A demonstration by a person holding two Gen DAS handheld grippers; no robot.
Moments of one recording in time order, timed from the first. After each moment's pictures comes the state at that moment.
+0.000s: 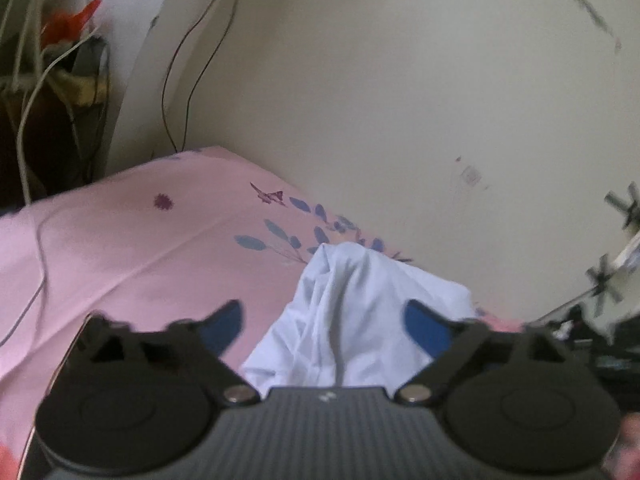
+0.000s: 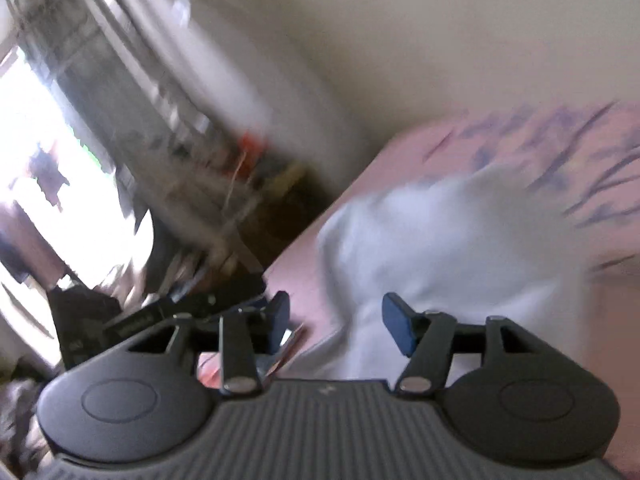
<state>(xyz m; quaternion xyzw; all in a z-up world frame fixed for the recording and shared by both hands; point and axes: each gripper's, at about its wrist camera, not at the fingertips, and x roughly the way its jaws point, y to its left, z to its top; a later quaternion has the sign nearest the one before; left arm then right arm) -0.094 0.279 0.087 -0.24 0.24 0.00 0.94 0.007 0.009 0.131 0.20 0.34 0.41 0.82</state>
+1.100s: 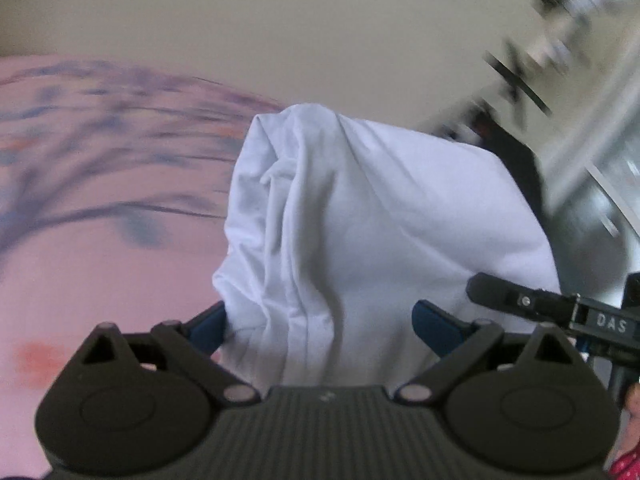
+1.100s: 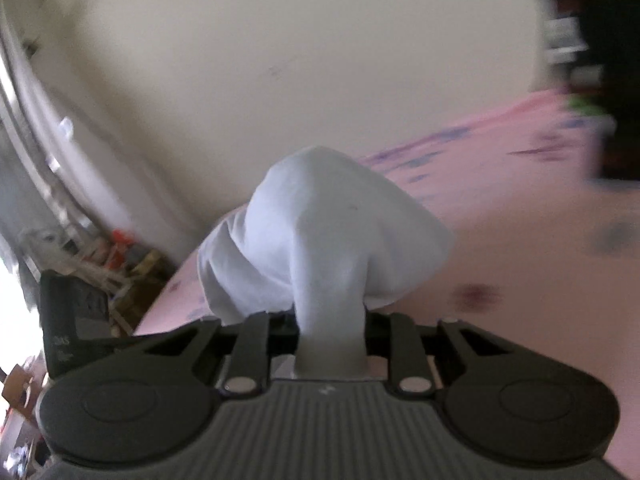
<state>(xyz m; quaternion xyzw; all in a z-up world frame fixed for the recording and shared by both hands) -0.021 0.014 0.053 -0.14 0.41 -0.24 0.87 -0.057 -0.240 0.088 0.26 0.32 0.21 0.89</state>
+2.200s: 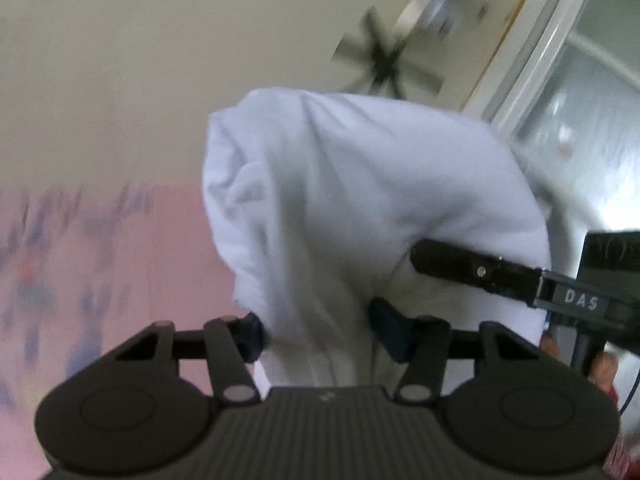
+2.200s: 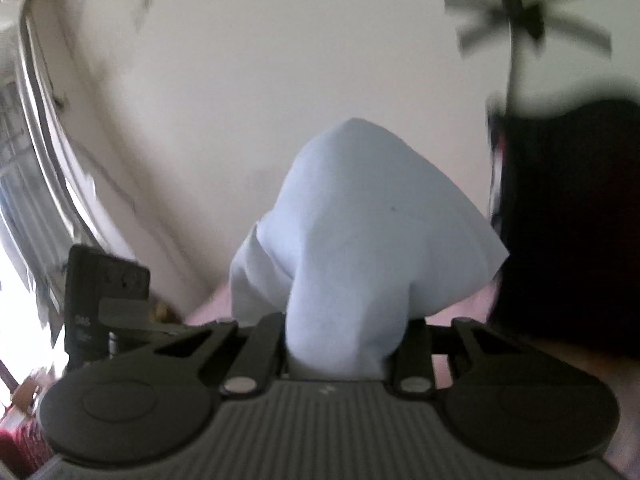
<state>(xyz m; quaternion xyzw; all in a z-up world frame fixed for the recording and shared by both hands) 0.055 -0.127 0.150 -0.08 0.36 -0.35 0.86 -0.001 -0.369 0.167 0.25 0.19 0.25 0.91</state>
